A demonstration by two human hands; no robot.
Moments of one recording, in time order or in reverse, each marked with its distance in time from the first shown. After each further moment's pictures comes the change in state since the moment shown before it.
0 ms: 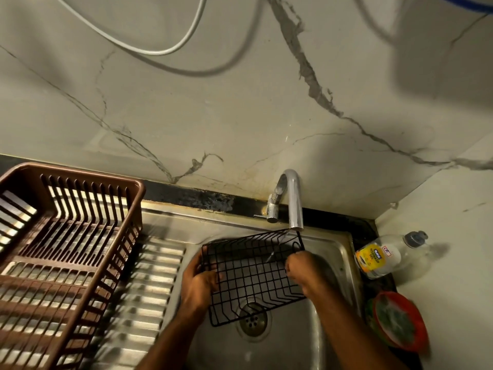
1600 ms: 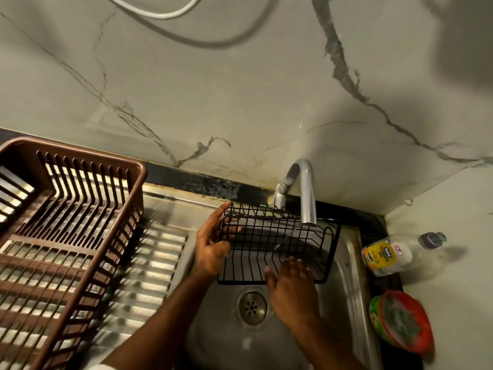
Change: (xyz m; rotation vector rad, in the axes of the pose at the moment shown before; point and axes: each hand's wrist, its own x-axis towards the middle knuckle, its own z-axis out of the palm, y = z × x) left_hand 0.028 0.032 0.026 0.017 -0.271 0.430; right_hand -0.050 0.037 0.035 -1.034 0.013 -0.316
